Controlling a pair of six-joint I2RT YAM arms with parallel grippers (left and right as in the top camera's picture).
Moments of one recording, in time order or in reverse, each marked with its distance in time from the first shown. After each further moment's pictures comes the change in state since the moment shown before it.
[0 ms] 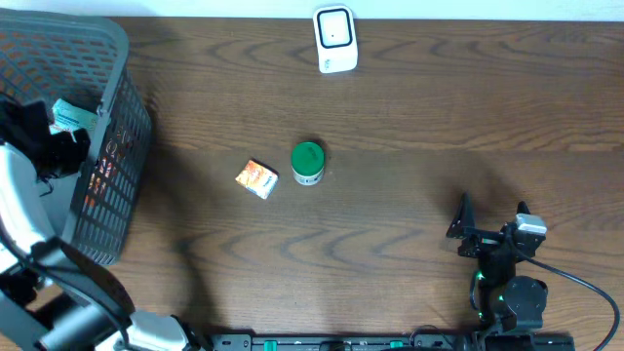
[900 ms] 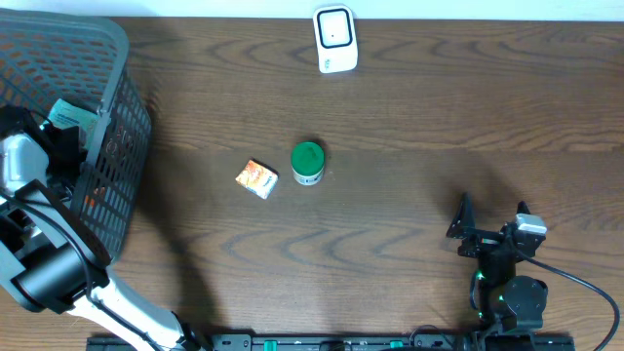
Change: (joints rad) left arm 0.000 0.263 0.000 0.039 -0.018 0.070; right arm 0.000 0.000 0.000 0.000 0.000 0.000
